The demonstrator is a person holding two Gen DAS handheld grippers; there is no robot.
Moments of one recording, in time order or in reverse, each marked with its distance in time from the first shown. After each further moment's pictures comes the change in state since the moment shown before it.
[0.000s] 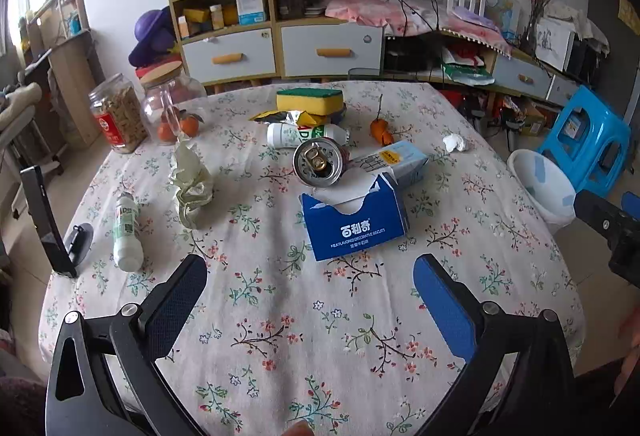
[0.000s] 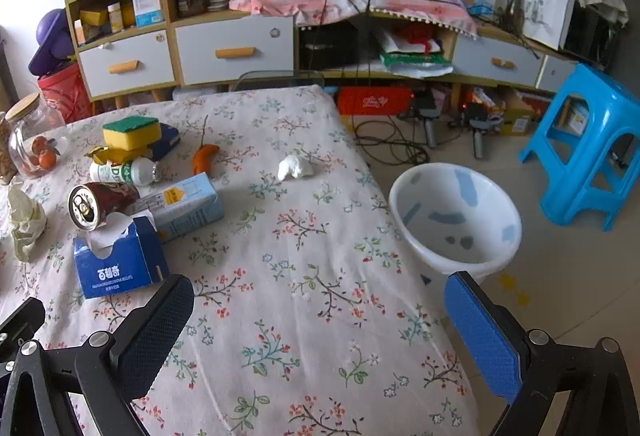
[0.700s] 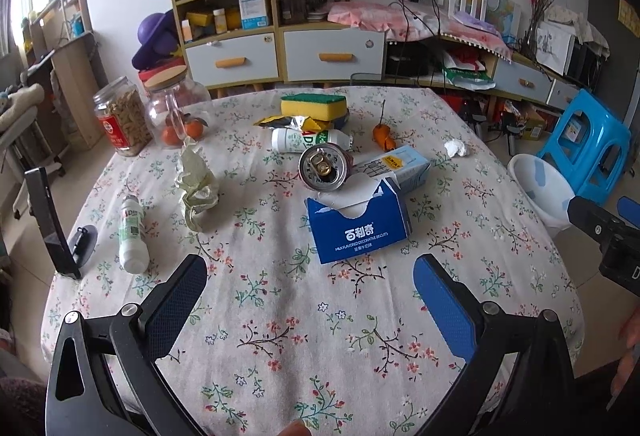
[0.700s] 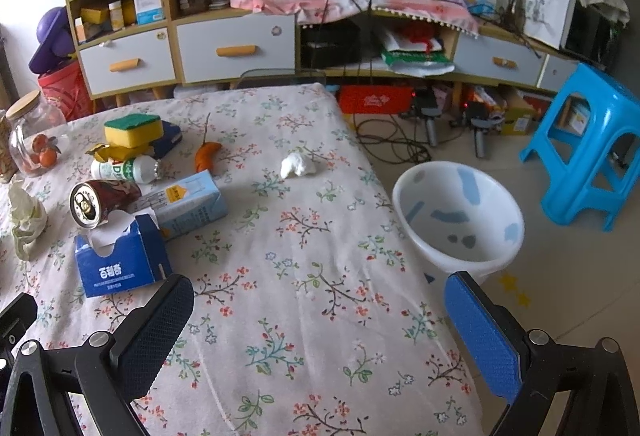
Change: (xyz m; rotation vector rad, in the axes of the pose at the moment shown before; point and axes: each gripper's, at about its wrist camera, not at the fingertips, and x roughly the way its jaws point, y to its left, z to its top) left arm -0.004 0.003 0.000 -0.003 -0.013 0.006; right arm 0.001 0.003 0.000 -0.003 0.003 -0.001
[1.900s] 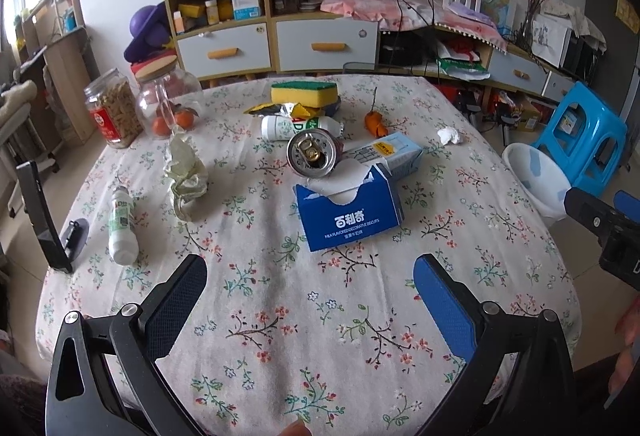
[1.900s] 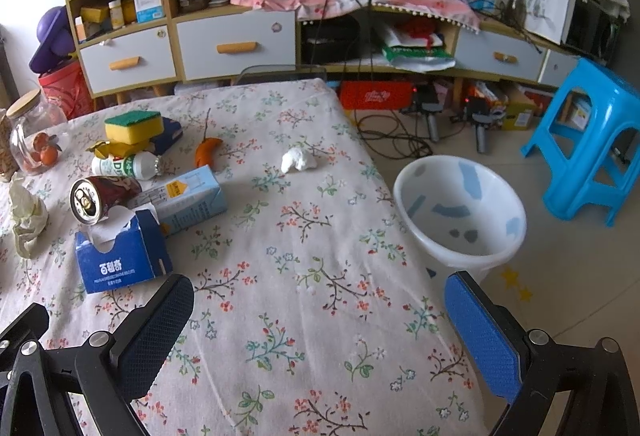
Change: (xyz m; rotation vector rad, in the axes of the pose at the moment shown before) left arm 0.003 -0.005 -0.004 0.005 0.038 -0.027; right arm 0.001 0.000 -0.003 0.001 0.012 0.009
